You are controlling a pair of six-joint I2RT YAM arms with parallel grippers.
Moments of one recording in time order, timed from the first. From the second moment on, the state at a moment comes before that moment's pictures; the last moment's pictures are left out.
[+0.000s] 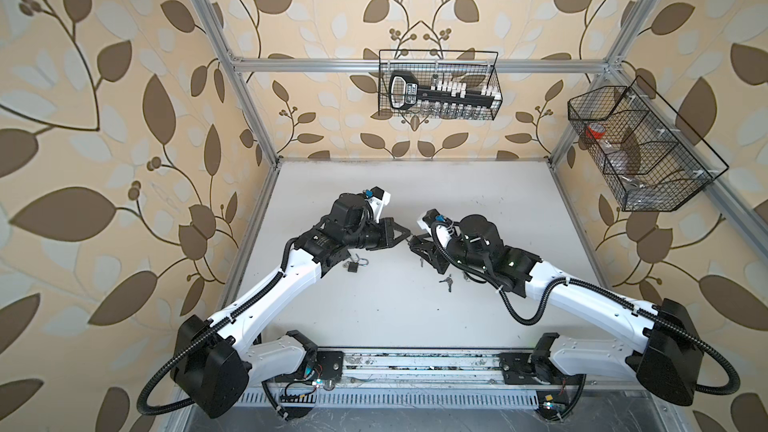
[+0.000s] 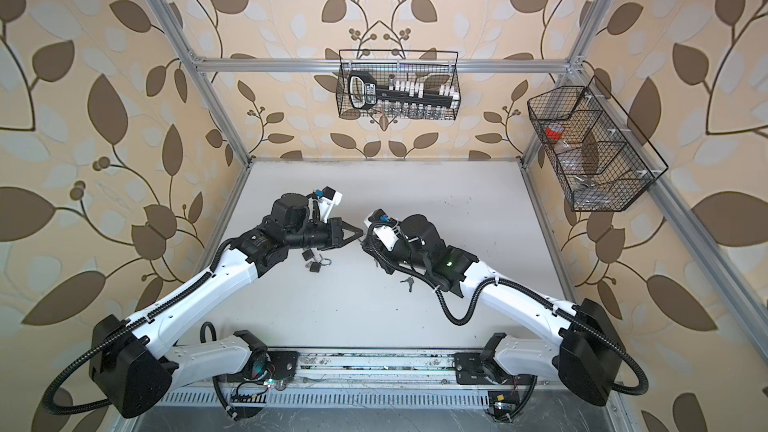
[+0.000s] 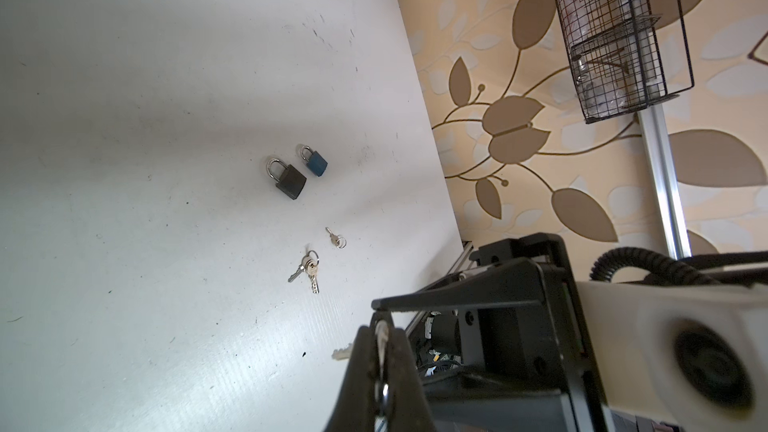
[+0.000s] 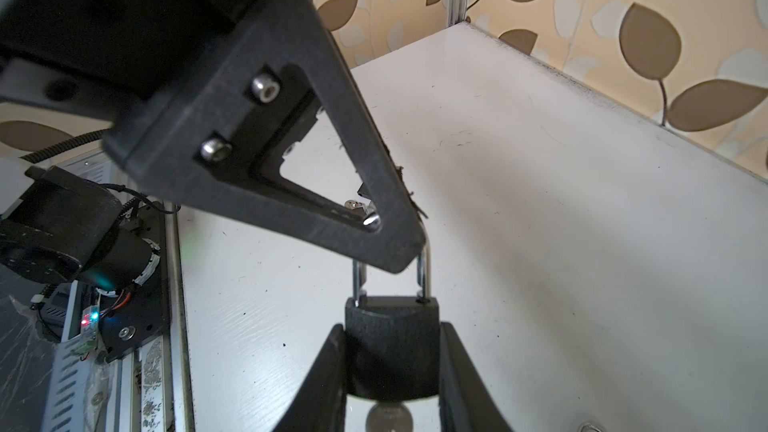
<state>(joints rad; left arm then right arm) -0.51 1.17 0.95 -0.30 0.57 -0.74 0.80 1.23 0.86 -0.07 -0.17 -0.02</state>
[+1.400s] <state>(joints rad) -0.52 0.99 1.03 -0.25 0.44 -1.08 0.72 1.14 0.75 0.42 -0.43 -0.01</state>
